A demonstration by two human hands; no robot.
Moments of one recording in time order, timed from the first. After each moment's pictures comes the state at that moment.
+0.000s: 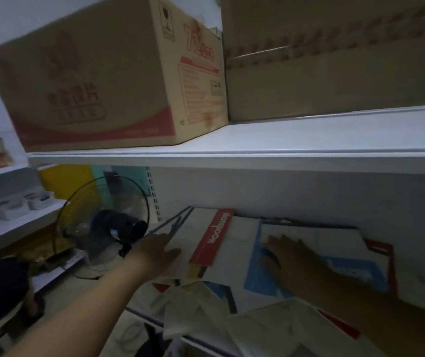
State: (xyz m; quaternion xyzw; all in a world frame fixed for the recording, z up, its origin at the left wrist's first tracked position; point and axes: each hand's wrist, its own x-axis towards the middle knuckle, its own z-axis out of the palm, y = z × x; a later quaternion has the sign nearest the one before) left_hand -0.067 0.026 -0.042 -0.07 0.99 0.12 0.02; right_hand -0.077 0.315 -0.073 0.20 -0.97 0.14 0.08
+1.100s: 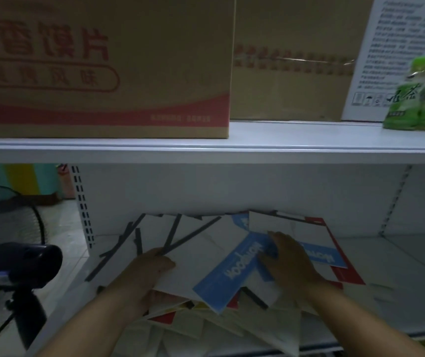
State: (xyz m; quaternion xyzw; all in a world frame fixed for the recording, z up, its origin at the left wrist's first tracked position) left_hand -0.104 -0.010 -0.055 -0.02 0.67 0.70 0.26; right_hand -0.036 0.250 -0.081 -0.16 -0.94 0.26 0.16
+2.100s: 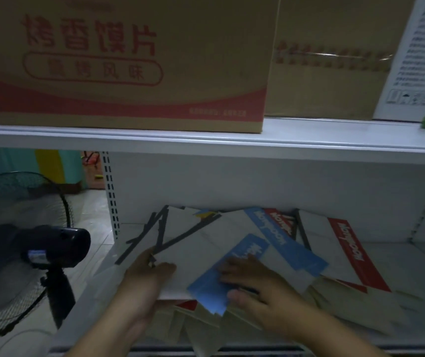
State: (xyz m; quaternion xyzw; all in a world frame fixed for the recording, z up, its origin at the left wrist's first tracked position) left_hand -0.077 -0.042 -0.069 -0.03 0.66 0.75 0.09; right_hand -0.016 0.171 -0.087 0.18 -0.93 0.30 0.14
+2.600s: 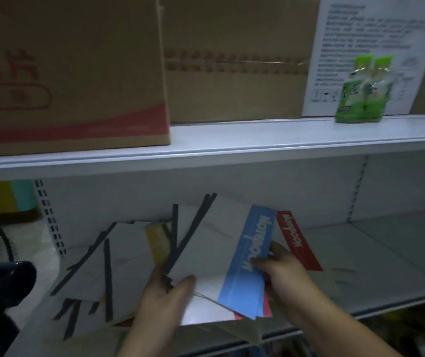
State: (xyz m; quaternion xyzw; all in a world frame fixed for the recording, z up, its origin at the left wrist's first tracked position) left_hand -0.010 0.052 -0.047 0.12 0.70 0.71 0.02; right_hand 0.037 0.229 -0.049 -0.20 -0.64 0.72 0.17
